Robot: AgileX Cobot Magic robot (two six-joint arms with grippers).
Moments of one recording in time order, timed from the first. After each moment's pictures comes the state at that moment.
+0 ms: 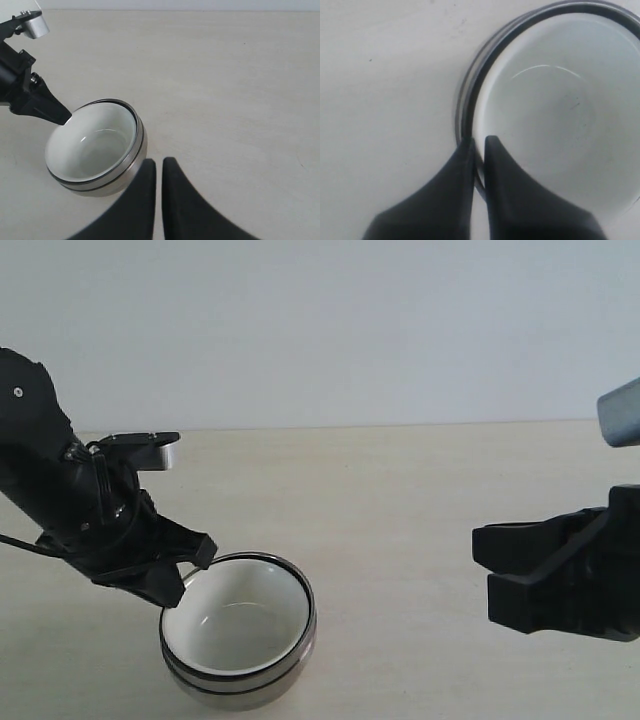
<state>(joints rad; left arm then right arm) -0.39 1.68 -1.03 -0.31 0.77 0.13 0.70 0.86 -0.46 -0.03 0.12 0.34</state>
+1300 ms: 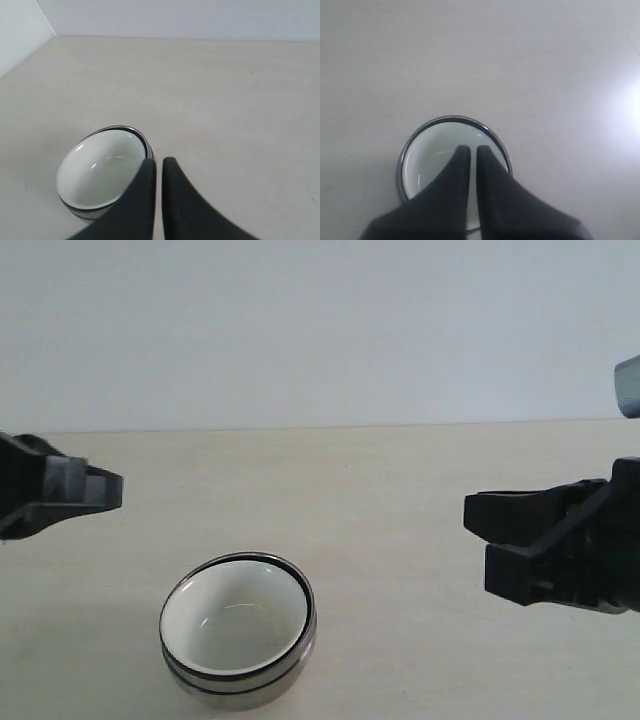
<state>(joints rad) -0.39 1.01 -0.71 -0.59 0.49 0.29 0.70 0.86 -0.46 -0.03 0.02 0.33</state>
